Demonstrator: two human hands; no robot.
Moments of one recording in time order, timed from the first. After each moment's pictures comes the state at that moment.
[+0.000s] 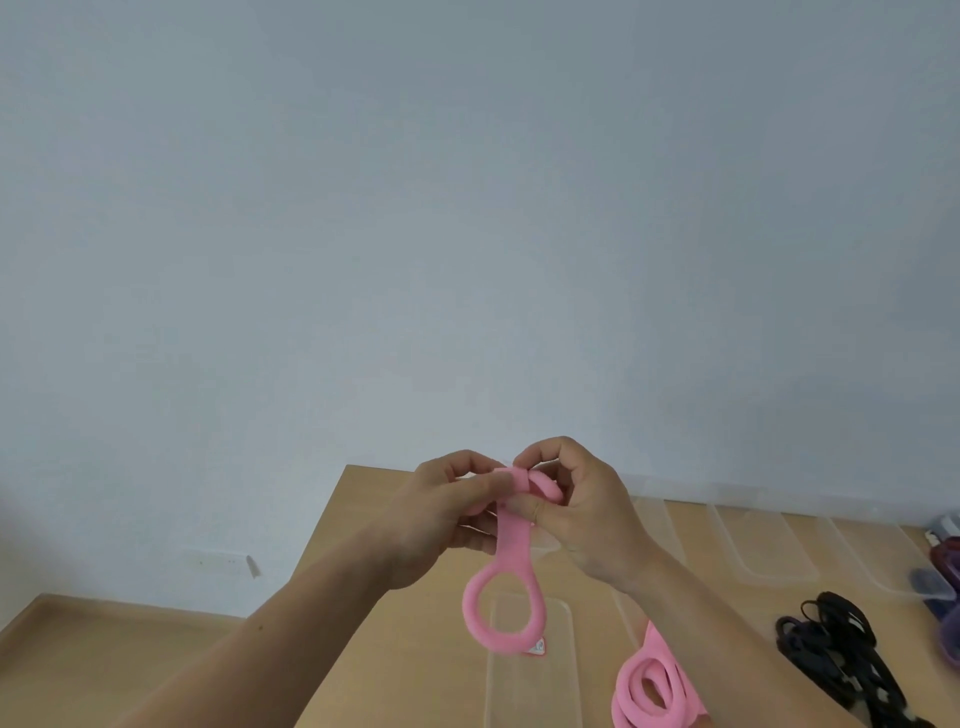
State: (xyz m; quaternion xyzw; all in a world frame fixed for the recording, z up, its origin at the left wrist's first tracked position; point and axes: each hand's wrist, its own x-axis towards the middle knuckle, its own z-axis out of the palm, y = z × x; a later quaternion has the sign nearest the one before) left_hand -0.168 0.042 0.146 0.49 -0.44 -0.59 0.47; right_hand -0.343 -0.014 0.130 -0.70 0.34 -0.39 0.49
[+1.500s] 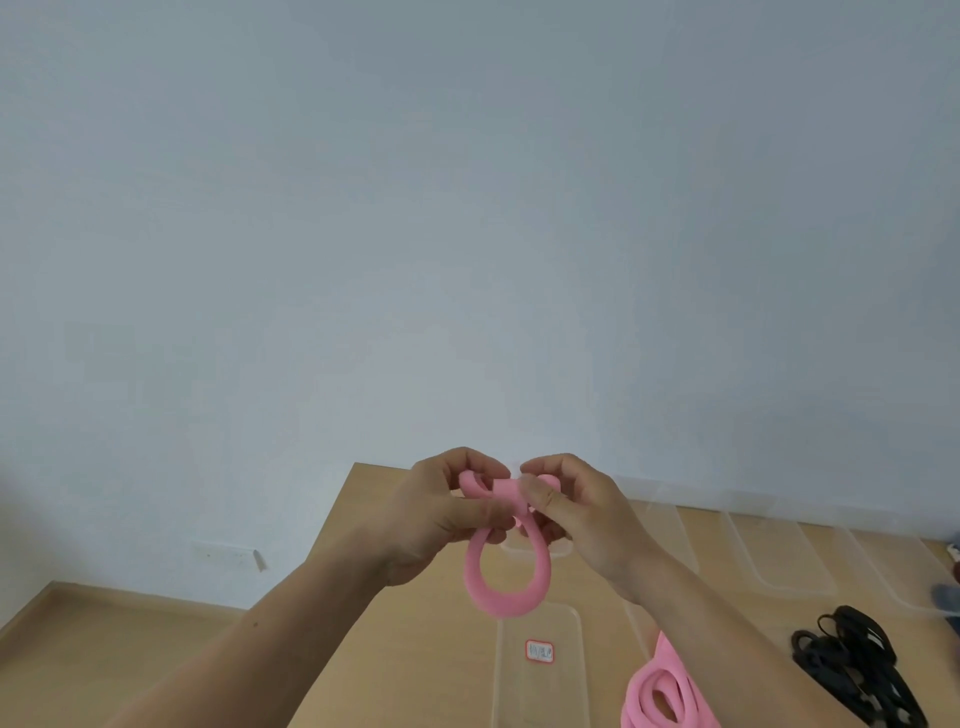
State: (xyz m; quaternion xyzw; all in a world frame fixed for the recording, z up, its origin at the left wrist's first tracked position) left_hand -0.150 0.035 0.139 0.50 -0.43 -0.57 0.49; right_hand -0.338 -0.021 0.131 -0.64 0.39 -0.32 0.58
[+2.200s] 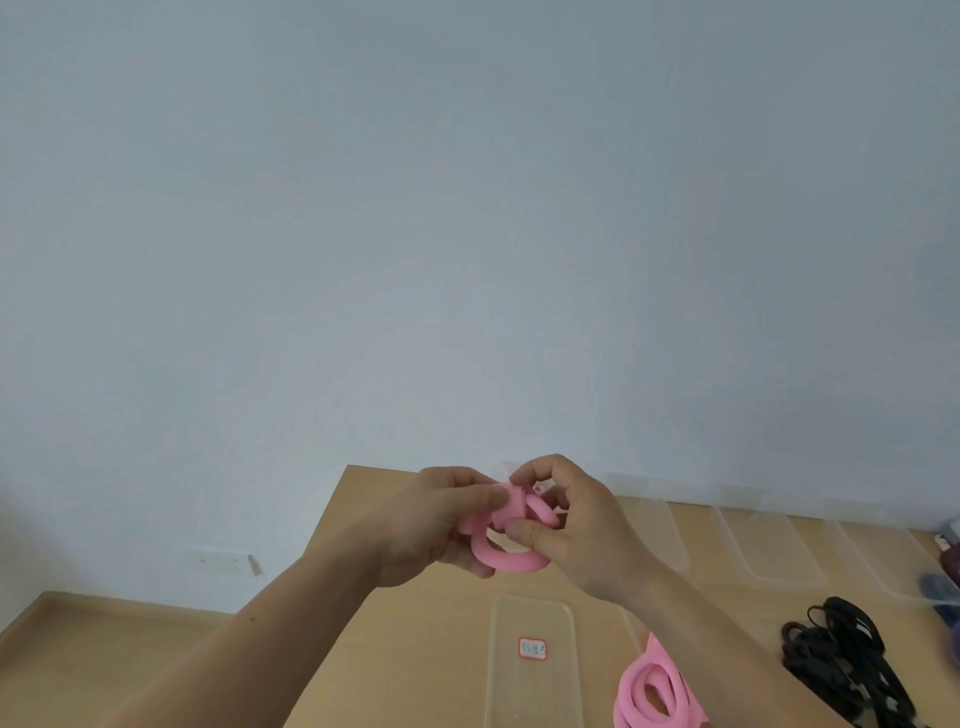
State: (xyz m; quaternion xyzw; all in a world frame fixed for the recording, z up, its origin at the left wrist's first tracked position) left_hand -0.157 0.034 0.141 0.51 -0.43 -0.63 0.40; right_hand -0.349 -0.013 0.125 -0.74 0.38 -0.33 0.45
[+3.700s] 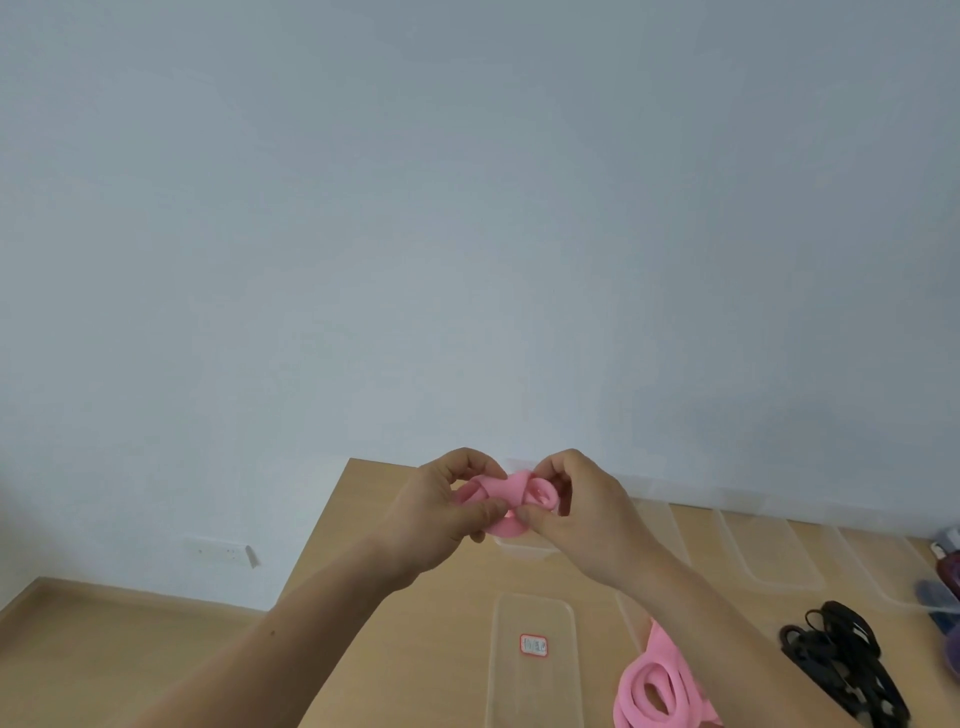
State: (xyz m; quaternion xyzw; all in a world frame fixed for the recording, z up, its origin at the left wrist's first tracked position) left_hand -0.154 0.033 0.113 0.52 -0.51 -0.48 0.50; right_hand -0.344 -0.024 0.122 -0.78 0.46 -0.27 0.32
